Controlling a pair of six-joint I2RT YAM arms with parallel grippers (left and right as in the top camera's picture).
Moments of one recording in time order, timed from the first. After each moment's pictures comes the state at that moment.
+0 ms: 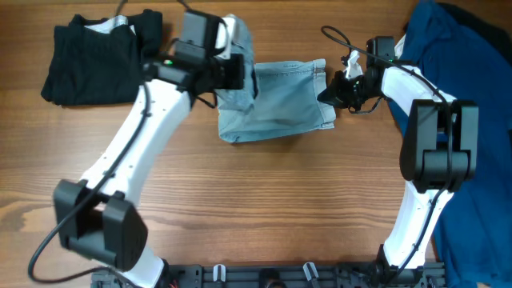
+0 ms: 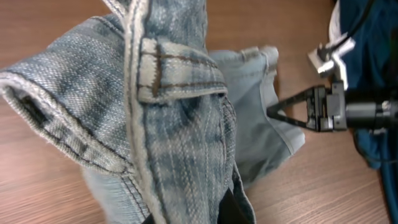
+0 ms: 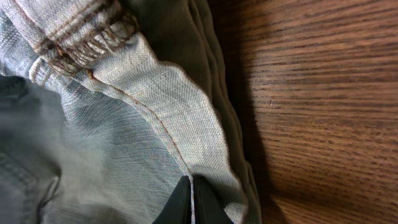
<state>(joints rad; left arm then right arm) -0.37 1.77 1.54 -0.70 0.21 -0.28 -0.01 2.21 1.48 -0.60 -0.65 0.28</state>
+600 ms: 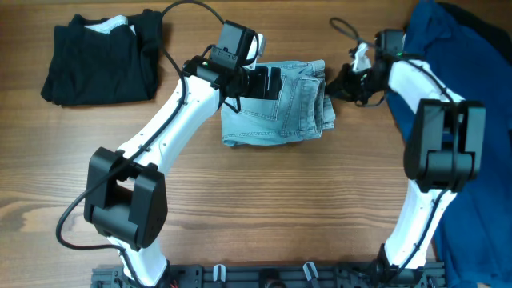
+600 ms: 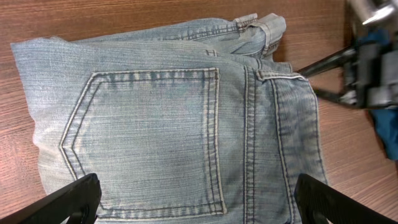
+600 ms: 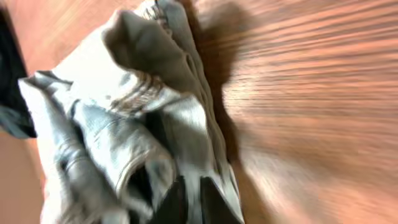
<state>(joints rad) -0.45 1.90 1.55 -0.63 0.21 -0.31 -0.06 2.20 1.57 -0.68 -0.65 0.26</state>
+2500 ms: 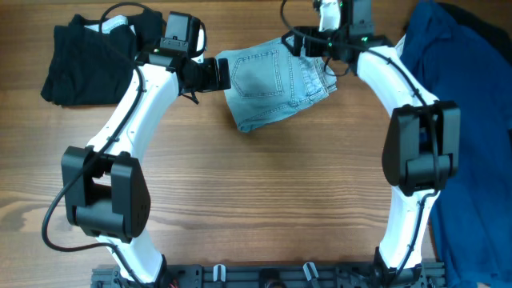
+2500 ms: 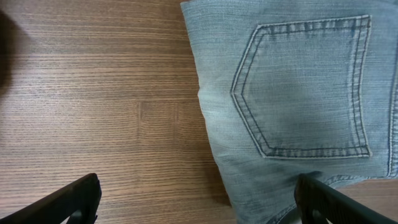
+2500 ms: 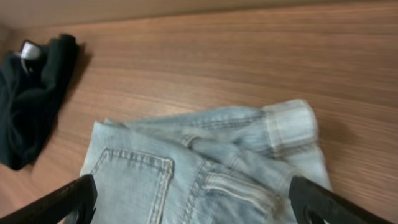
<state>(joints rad) -0.22 1.90 1.55 -0.78 0.10 -0.31 0.14 2.21 1.76 -0.34 -0.47 0.15</state>
